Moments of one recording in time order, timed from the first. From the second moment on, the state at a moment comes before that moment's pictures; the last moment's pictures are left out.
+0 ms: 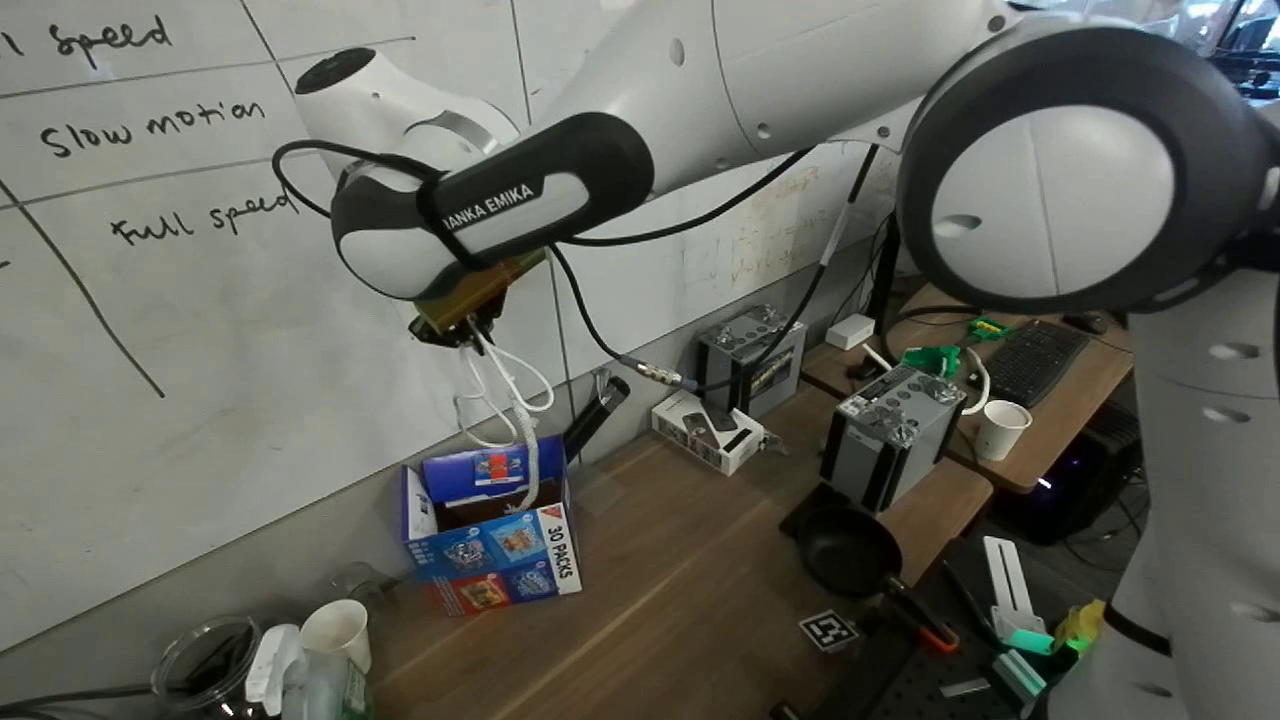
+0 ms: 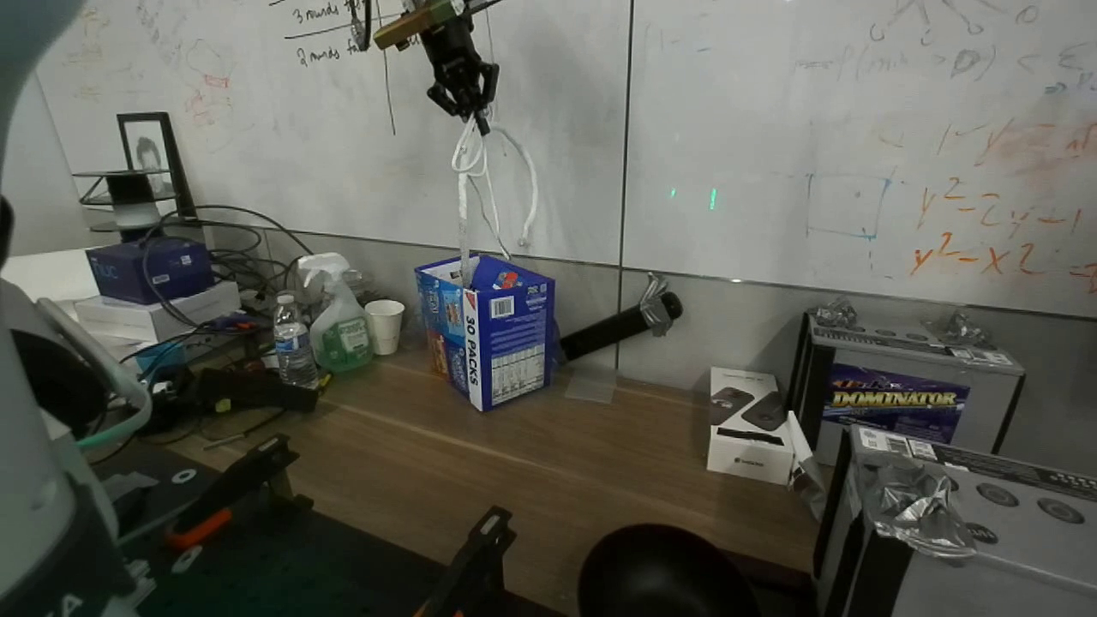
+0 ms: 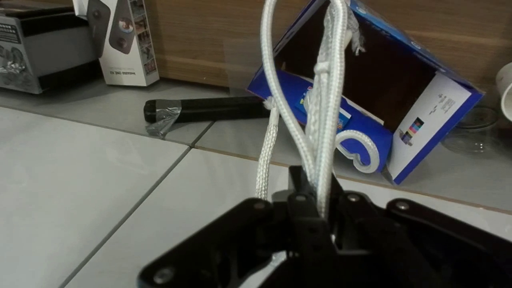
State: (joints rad) arm 0.35 0.46 0.05 -1.43 -0.39 1.99 0.43
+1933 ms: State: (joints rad) arm 0.19 0.75 0.23 -1.27 -0.06 1.96 -0.55
